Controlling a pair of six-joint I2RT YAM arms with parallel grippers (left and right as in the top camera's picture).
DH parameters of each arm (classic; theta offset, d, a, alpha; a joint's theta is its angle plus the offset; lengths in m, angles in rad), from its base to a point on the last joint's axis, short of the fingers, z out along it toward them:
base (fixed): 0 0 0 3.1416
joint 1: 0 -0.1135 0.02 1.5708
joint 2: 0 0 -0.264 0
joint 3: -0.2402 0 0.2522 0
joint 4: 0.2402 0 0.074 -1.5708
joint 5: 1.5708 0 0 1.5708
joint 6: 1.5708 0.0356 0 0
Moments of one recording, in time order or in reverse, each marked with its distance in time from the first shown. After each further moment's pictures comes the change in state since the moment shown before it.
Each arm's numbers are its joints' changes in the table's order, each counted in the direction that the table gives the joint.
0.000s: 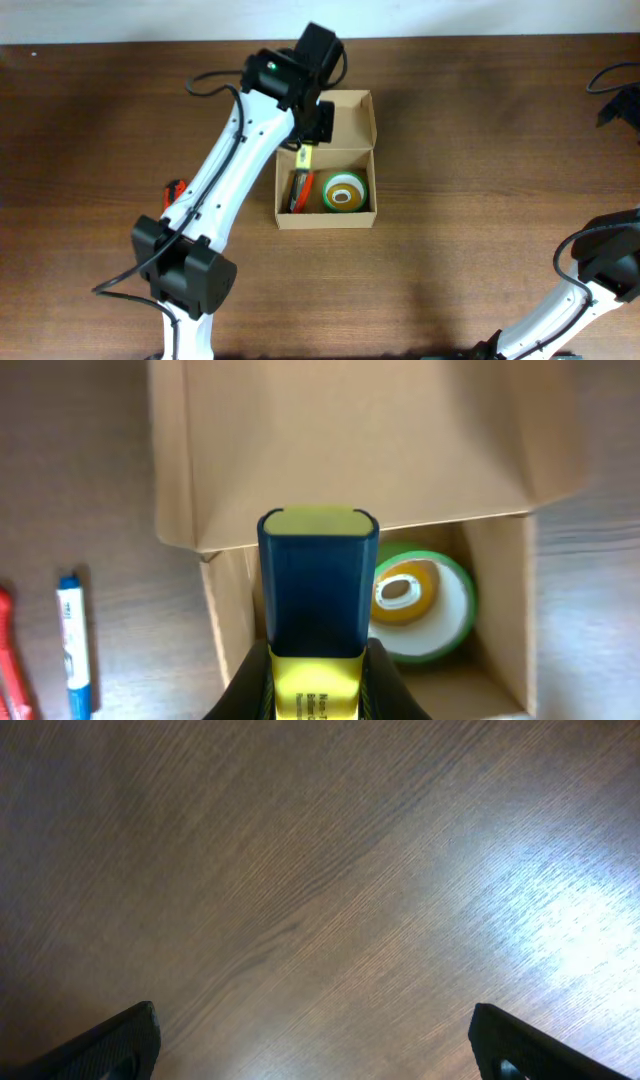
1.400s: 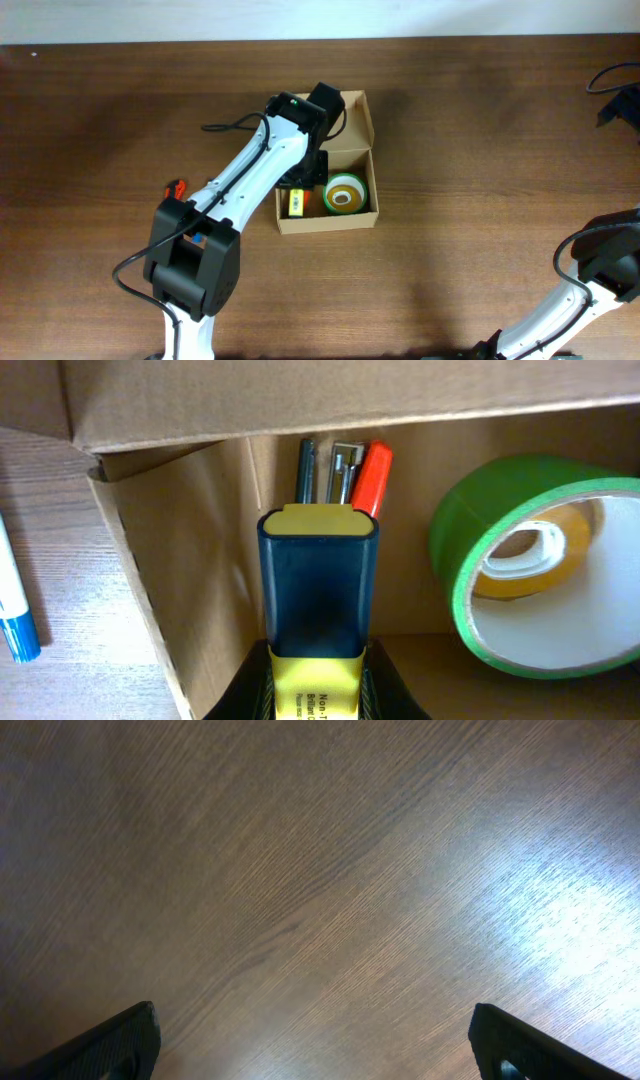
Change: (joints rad) left arm 0.024 0.000 0.354 -0.089 -0.023 -0.111; right arm 0.000 0.000 0.000 0.000 0.000 0.000
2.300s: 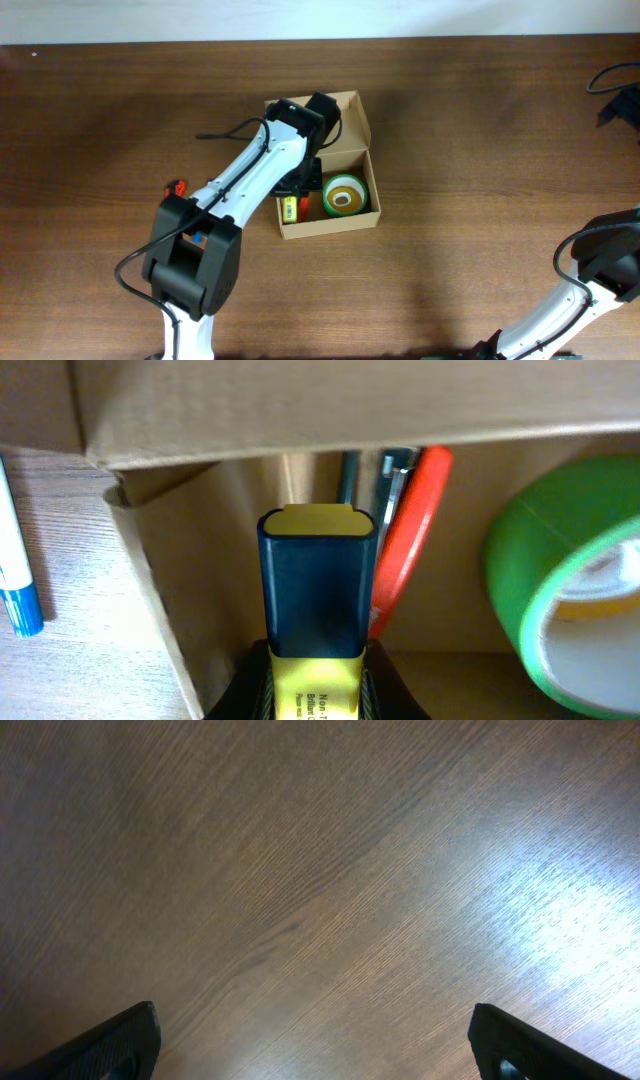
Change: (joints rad) left arm -0.016 0.000 0.070 -0.010 -0.026 -0.057; right arm 0.000 0.000 0.000 0.000 0.000 0.000
